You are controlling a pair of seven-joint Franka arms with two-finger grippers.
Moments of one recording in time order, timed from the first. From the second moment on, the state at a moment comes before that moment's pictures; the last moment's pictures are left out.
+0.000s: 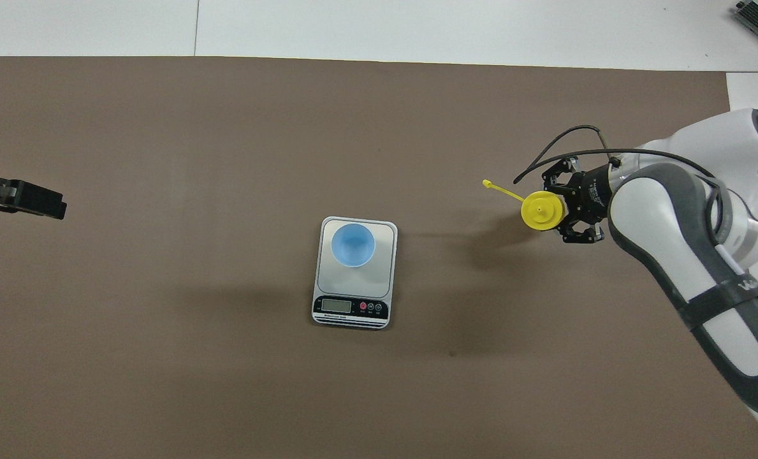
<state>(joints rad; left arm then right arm) 0.10 0.00 -0.15 -1.60 0.02 1.59 0.15 -0.14 0.24 0.15 -1.87 0.43 1.99 1.13</state>
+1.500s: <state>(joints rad) 0.07 0.00 -0.17 -1.62 0.02 1.65 0.04 -0.39 0.07 0.14 -2.08 0.55 1.96 0.75</state>
